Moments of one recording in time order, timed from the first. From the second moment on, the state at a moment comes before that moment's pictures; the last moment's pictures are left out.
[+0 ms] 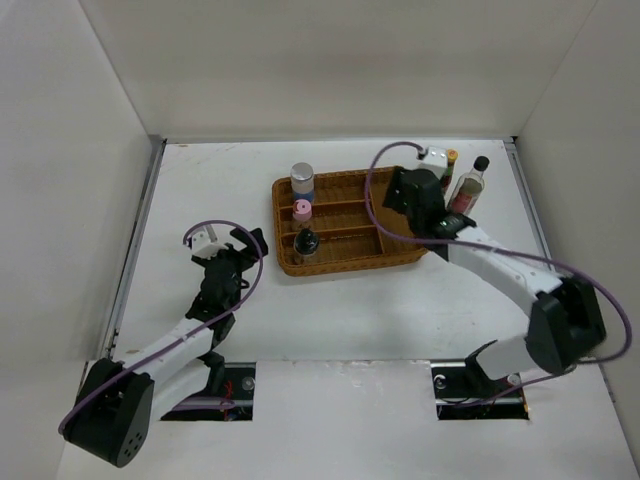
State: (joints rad) left arm -0.40 0.92 0.16 0.66 -0.48 -0.66; right arm 0.52 1.37 0.99 -0.06 0.55 0.43
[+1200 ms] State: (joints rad) left arm -0.40 0.99 0.16 0.66 -0.46 -0.66; right arm 0.55 2.09 1.57 -0.07 0.35 0.38
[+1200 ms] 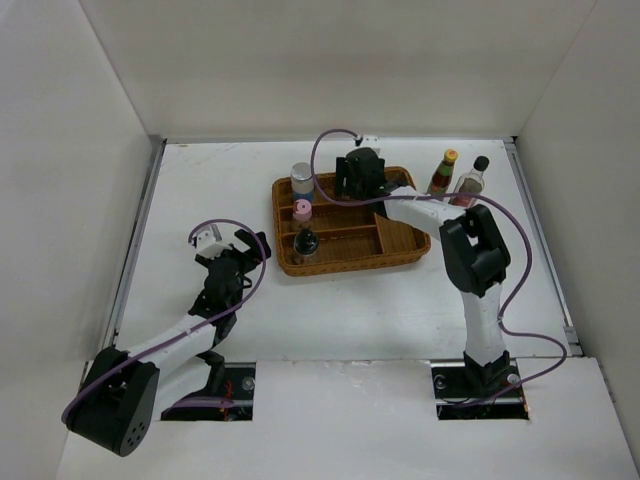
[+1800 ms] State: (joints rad) left arm -0.40 0.99 0.16 0.66 -0.45 -0.67; right arm 0.43 1.46 1.39 -0.04 0.50 0.30
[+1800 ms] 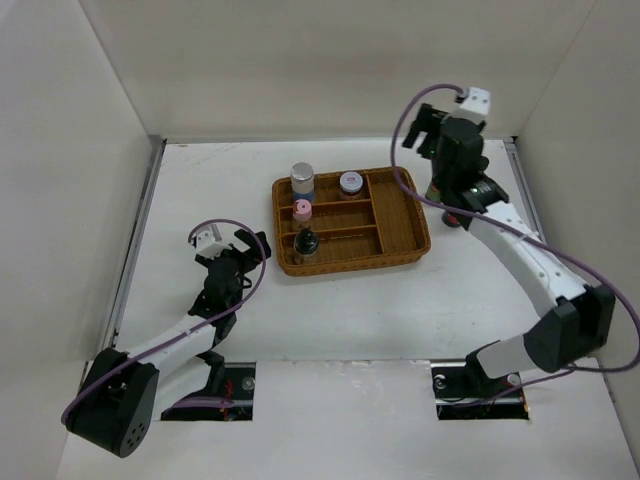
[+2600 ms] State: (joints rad) left arm -0.40 0.98 0.16 0.66 -0.44 -0.69; right arm 0.14 1.47 1.20 -0.10 0.63 0.26
